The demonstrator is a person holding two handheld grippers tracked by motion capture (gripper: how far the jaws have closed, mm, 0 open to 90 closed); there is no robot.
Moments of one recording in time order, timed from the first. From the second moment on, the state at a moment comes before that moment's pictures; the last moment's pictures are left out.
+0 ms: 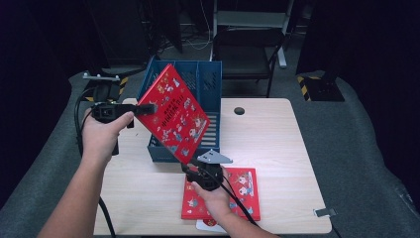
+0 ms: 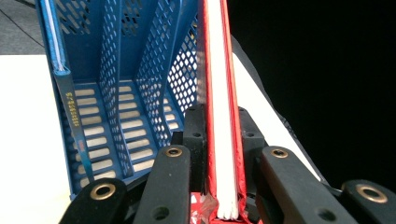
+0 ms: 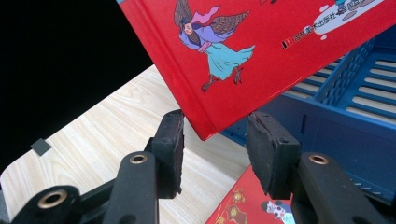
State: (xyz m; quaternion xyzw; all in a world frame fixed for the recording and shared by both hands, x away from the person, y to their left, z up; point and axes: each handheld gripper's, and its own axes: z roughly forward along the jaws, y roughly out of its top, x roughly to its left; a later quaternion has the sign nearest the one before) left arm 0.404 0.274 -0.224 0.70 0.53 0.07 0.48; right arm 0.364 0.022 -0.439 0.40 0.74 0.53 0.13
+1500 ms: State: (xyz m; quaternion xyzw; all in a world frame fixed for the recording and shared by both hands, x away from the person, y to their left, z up) left arm 0.424 0.287 -0.213 0.66 0.58 0.09 0.47; right arm 0.401 0.042 -0.428 0.40 0.74 0.53 0.13
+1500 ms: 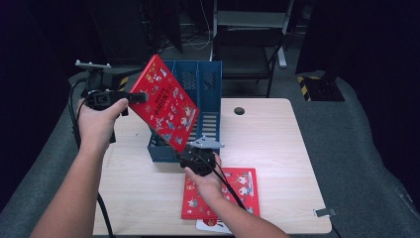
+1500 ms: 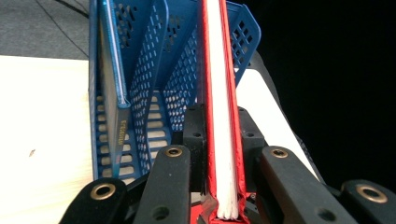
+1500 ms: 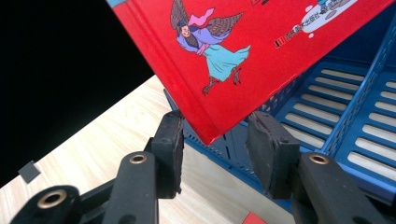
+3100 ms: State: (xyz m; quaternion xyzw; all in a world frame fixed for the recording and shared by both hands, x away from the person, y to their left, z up) left arm 0.443 0.267 -0.211 0.64 0.62 0.13 0.43; right arm 0.446 0.041 -0.430 0.42 0.73 0.52 0.11
